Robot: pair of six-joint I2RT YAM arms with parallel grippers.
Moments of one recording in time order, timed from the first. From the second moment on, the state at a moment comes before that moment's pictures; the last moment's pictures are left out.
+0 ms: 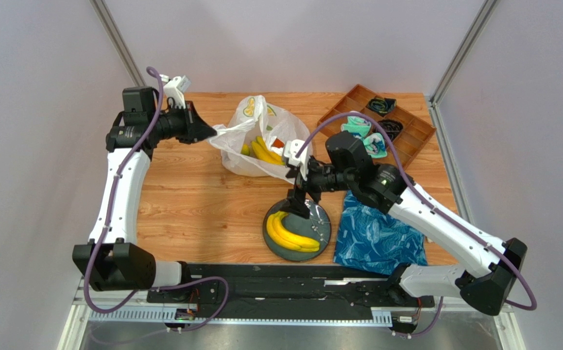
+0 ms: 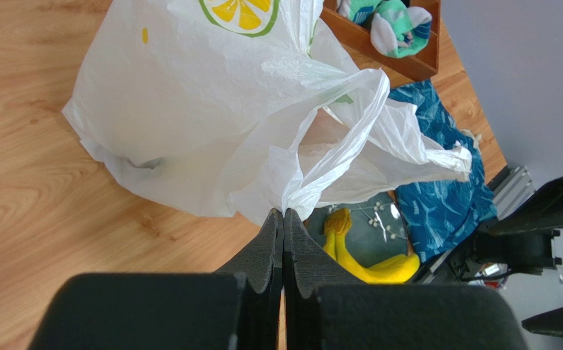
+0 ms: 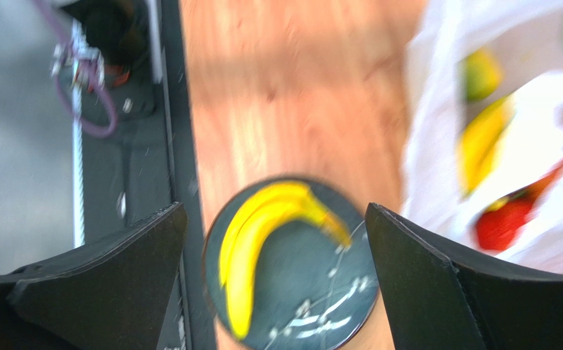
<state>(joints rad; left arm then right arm) 0.05 1.36 1.48 -0.73 0.76 -0.07 0.85 1.20 1.21 -0.55 -0.50 -0.27</state>
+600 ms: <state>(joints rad) 0.05 1.16 1.34 -0.74 0.78 -0.08 0.84 1.60 1.39 -0.27 0.09 -0.52</state>
